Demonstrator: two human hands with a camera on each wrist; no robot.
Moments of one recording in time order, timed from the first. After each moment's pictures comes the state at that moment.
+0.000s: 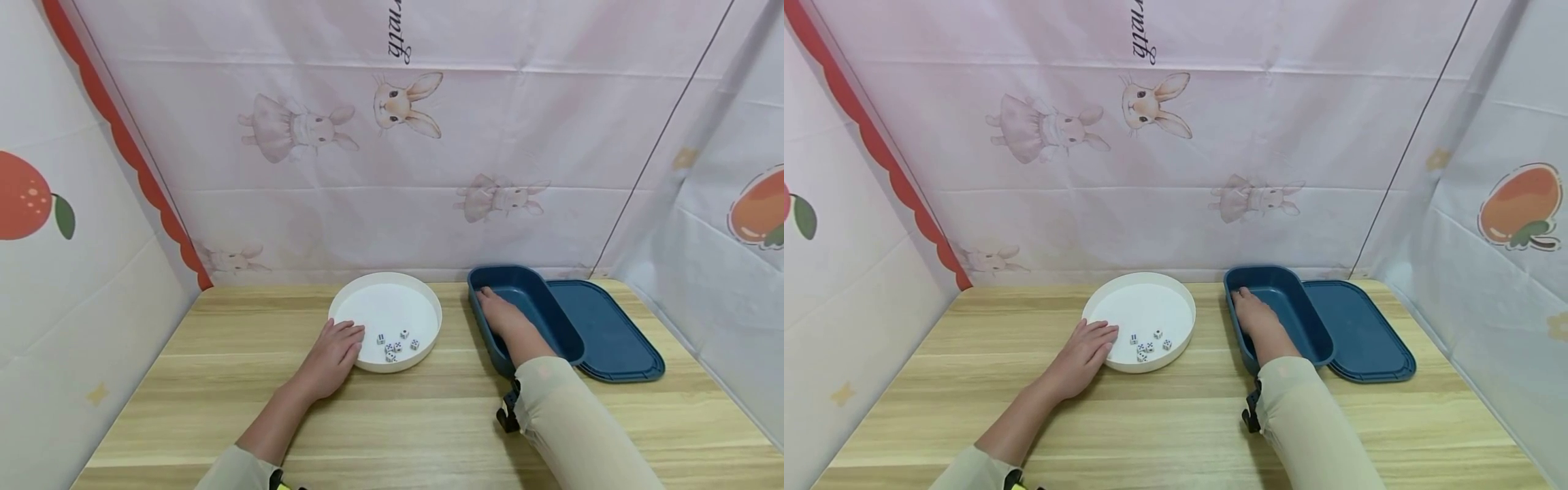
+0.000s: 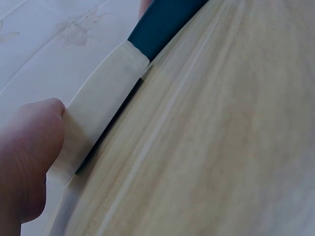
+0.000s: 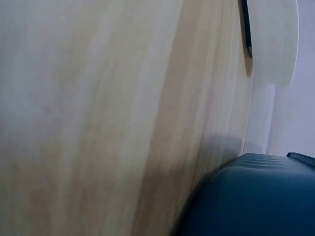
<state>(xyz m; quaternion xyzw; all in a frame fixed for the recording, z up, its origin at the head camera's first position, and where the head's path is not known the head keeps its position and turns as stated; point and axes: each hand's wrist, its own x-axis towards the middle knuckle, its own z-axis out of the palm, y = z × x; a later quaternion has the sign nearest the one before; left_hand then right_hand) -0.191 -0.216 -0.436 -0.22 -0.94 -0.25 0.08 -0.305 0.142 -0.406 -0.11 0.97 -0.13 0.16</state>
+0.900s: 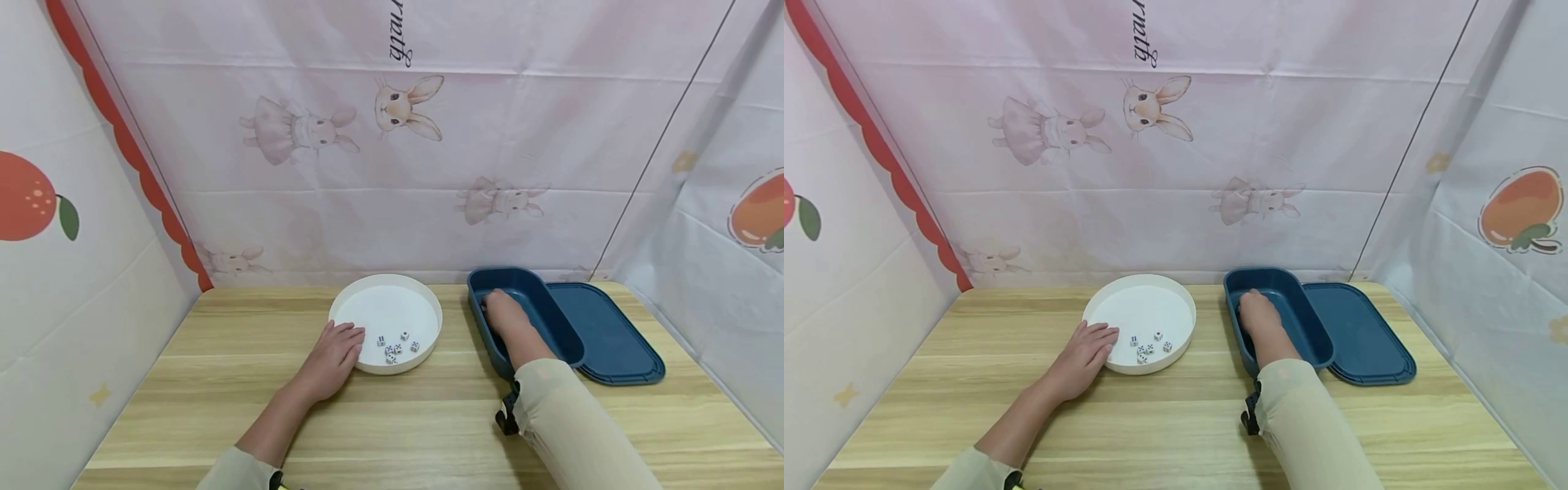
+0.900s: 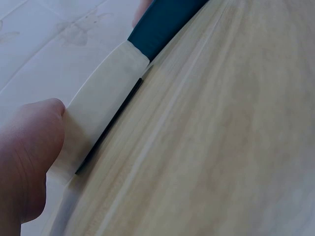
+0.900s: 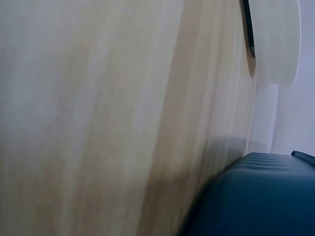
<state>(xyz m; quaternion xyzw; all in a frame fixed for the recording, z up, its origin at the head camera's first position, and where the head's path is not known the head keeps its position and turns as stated) -0.191 -0.215 -0.436 -0.22 -0.94 -0.25 0.08 -0.308 0.145 -0.405 -0.07 0.99 -0.12 0.08</state>
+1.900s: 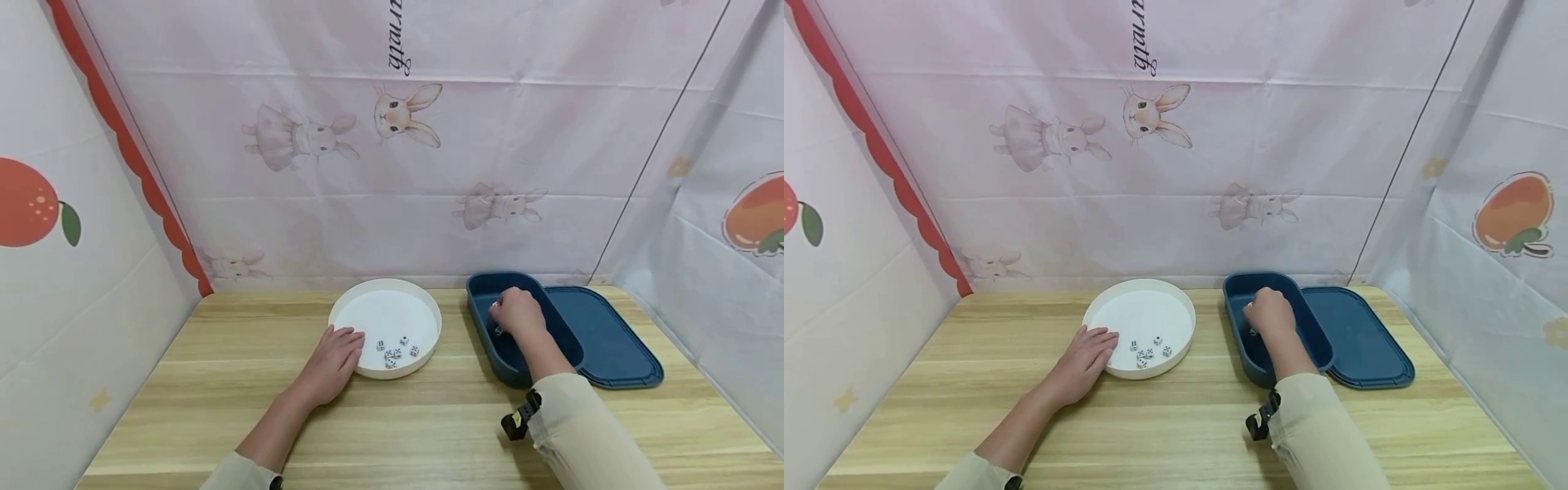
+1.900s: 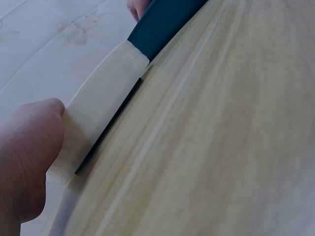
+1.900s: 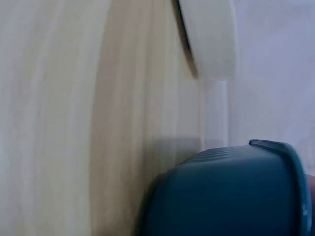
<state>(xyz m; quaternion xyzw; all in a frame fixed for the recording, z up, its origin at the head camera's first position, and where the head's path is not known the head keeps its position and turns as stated) -0.189 -0.214 -0.434 -0.21 -0.94 -0.25 0.08 -0.282 0.157 -0.373 0.02 0.98 -0.21 0.03</state>
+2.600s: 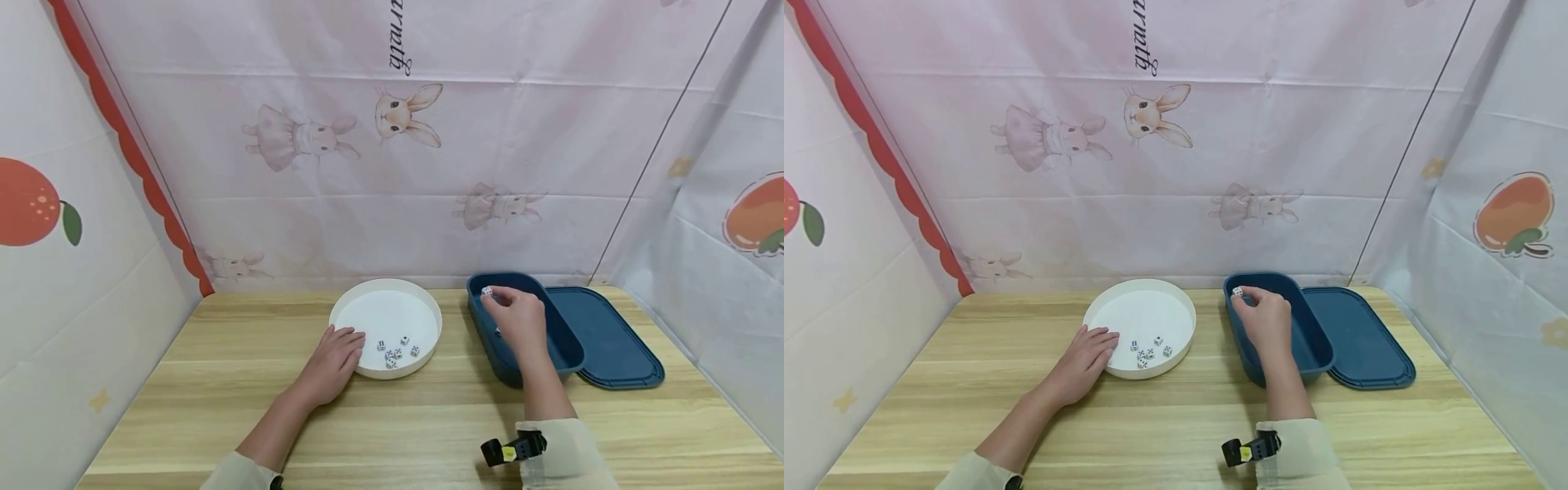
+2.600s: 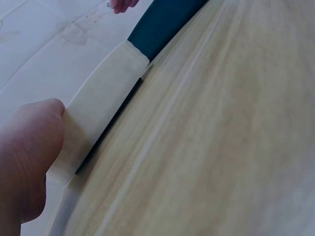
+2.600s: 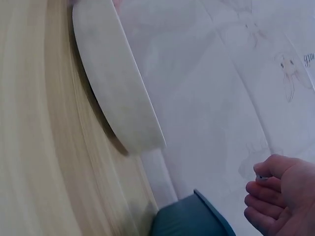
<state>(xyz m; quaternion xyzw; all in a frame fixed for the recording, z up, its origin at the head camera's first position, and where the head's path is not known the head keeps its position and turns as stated) -0.189 -0.215 -0.435 -0.21 -0.94 -0.26 0.08 -0.234 0.134 -0.359 0.02 0.90 -0.39 -0.16</state>
